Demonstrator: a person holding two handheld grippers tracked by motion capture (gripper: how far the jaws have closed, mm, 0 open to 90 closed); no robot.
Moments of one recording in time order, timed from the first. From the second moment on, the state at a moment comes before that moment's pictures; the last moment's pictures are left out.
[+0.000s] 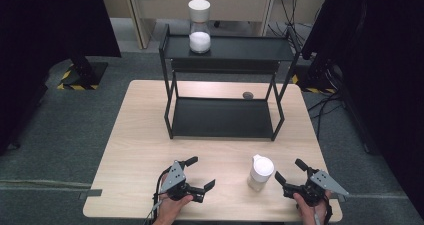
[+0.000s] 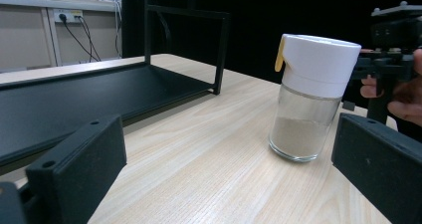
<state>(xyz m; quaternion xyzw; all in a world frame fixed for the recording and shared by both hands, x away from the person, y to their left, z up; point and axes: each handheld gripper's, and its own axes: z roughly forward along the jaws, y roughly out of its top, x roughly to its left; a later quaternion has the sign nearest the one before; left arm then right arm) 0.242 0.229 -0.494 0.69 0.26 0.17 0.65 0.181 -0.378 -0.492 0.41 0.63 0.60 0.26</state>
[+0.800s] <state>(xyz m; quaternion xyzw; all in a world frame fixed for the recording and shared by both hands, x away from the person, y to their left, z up) 0.242 0.229 -0.495 0.69 0.26 0.17 0.65 0.165 -0.364 -0.492 0.38 0.64 0.62 0.25</state>
